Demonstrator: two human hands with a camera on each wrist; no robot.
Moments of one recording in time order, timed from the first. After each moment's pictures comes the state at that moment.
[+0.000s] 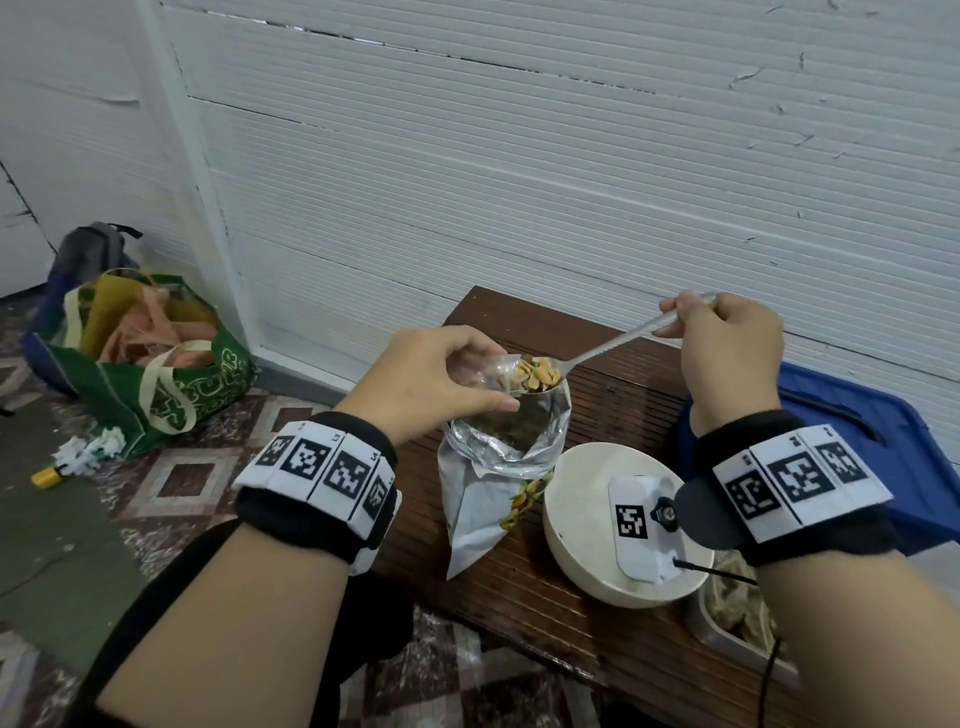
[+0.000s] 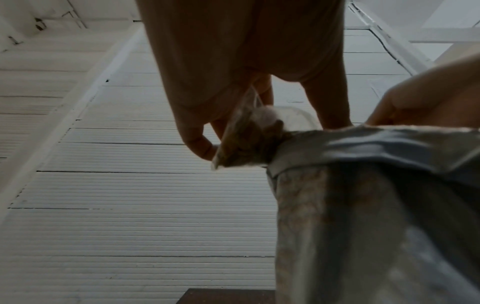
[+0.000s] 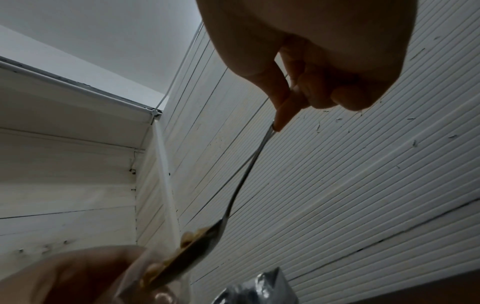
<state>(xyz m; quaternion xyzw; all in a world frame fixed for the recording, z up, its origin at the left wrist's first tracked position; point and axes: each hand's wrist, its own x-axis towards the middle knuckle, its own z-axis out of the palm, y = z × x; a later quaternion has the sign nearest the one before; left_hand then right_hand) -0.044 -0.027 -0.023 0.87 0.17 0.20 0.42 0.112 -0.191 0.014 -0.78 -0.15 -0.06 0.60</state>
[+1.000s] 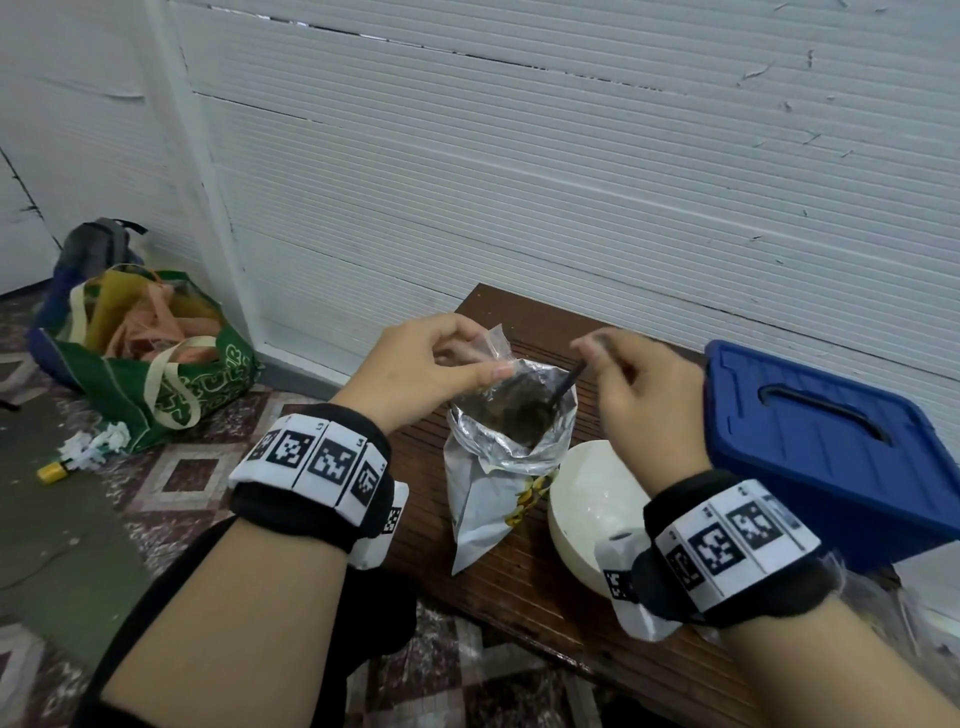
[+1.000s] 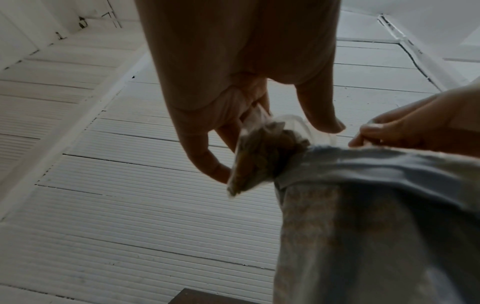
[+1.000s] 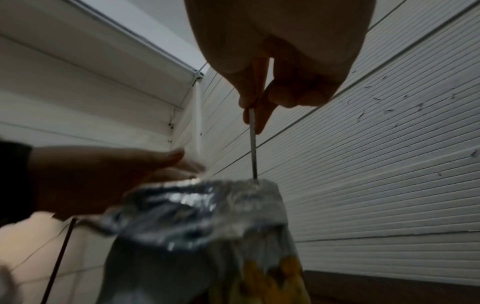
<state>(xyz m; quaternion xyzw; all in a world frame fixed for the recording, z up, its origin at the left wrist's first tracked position) -0.050 -0.022 -0.023 0.82 0.19 0.21 0.51 0.075 -0.186 -0.025 -0.77 -0.42 -0.15 0.45</state>
